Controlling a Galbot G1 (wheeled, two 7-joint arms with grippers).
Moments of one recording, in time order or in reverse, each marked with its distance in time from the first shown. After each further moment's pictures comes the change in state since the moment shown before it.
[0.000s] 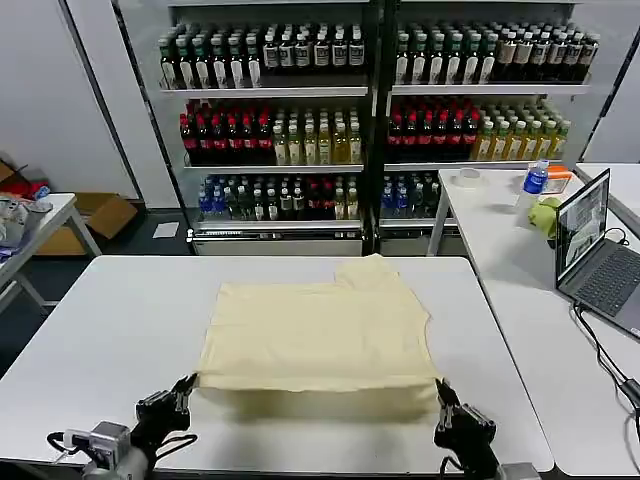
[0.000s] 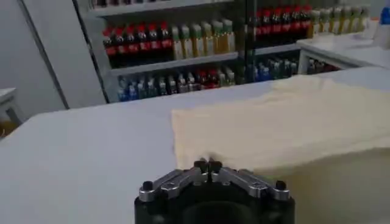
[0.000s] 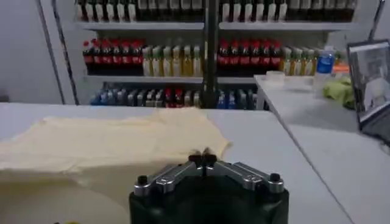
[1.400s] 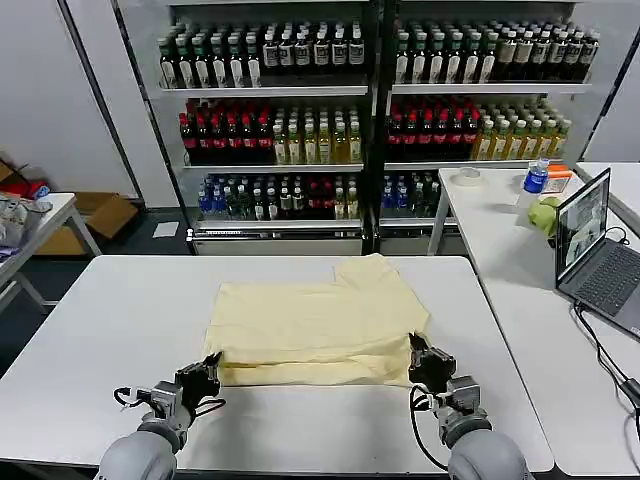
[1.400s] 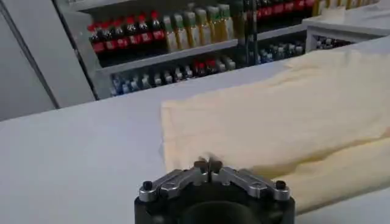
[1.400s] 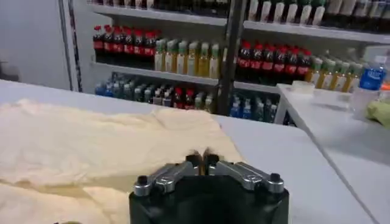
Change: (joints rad) left arm -0.301 -0.016 0.210 0.304 0.106 -0.016 -0.014; right arm 0.376 -0.031 -0.148 -0.319 -0.010 -0.032 -0.034
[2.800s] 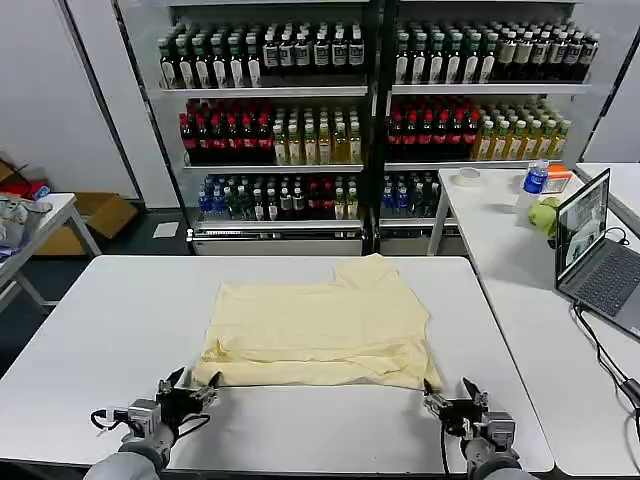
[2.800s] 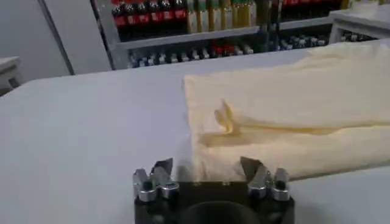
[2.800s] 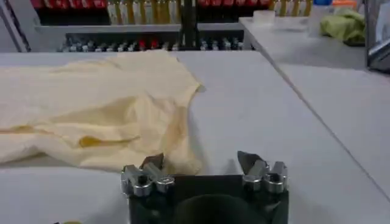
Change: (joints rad) left arm 0.109 -0.009 -0.085 -0.025 -0.088 0.001 -0.019; right arm -0.191 0.066 0.162 -0.003 0.136 -0.065 0.006
